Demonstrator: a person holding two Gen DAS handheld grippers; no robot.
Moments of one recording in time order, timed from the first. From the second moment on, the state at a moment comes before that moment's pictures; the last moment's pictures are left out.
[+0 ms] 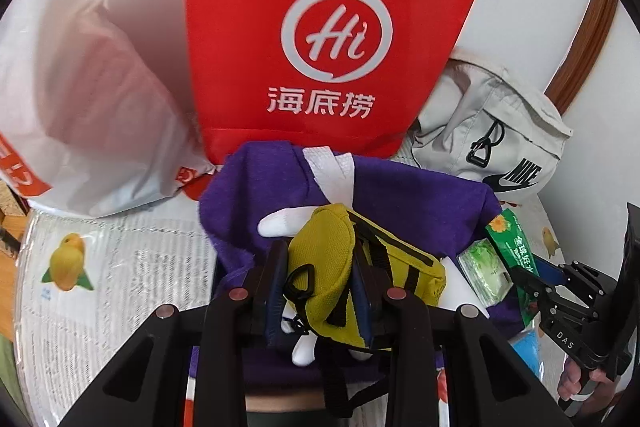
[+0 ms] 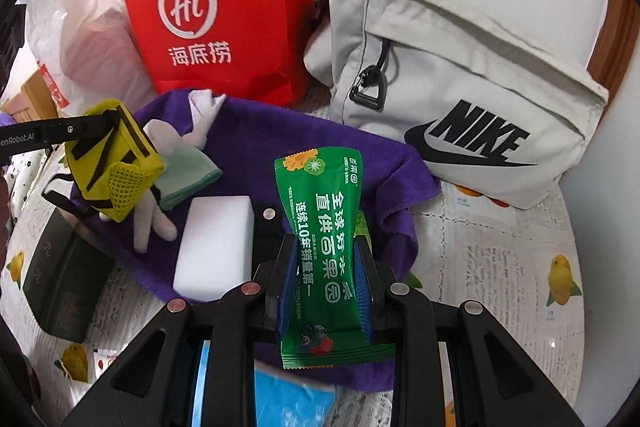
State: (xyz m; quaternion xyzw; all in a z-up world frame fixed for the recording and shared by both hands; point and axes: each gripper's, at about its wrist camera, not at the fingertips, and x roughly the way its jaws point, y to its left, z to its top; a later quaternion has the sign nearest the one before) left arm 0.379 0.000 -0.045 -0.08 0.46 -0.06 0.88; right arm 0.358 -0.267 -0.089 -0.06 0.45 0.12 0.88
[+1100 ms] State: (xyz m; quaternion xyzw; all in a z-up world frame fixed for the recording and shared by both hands) left arm 0.344 0.000 -0.018 -0.06 0.46 -0.06 0.89; right arm 0.316 -0.263 -0.062 -0.05 0.44 0.13 0.89
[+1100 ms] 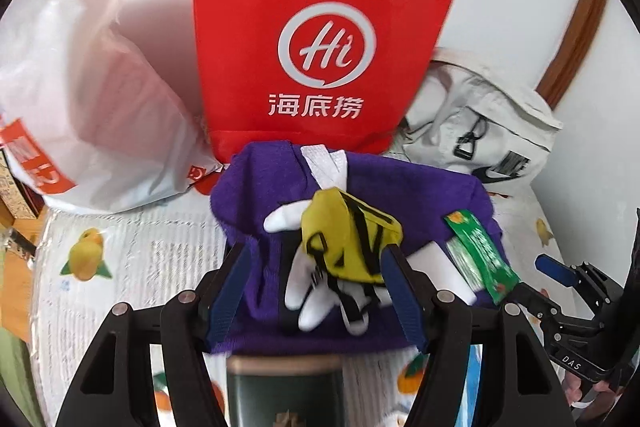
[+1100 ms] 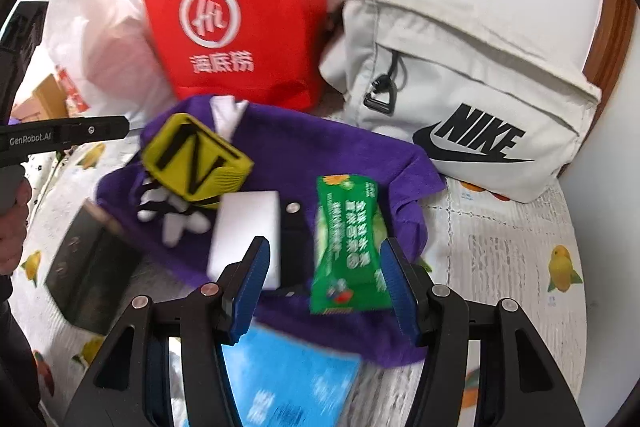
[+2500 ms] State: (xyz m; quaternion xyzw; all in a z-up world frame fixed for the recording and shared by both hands) left arm 0.123 0.072 -0.058 -0.09 0.49 -0.01 0.87; right arm 0.149 -0.154 -0.094 -0.12 0.45 0.21 0.86
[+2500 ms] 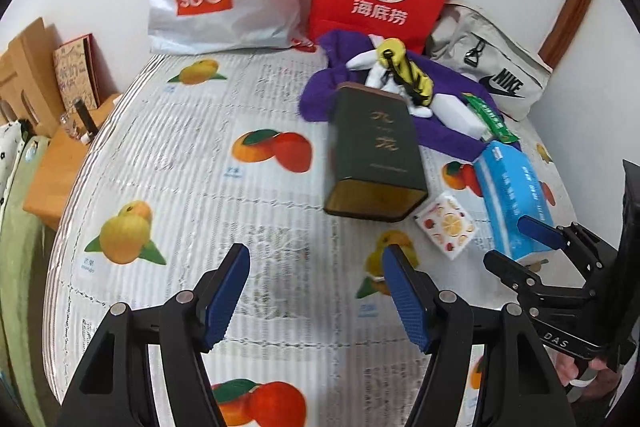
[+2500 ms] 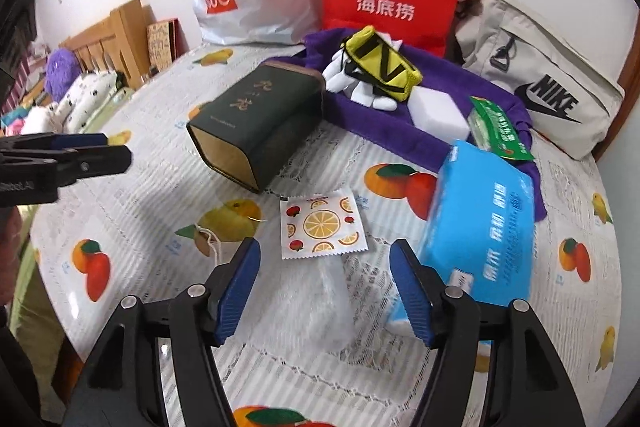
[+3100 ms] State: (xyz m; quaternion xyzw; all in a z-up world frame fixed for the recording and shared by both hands) left arm 0.153 0.099 -0.092 -0.12 0.50 -0.03 0.85; right arm 0.190 -0.116 -0.145 -0.17 0.50 0.17 0.83
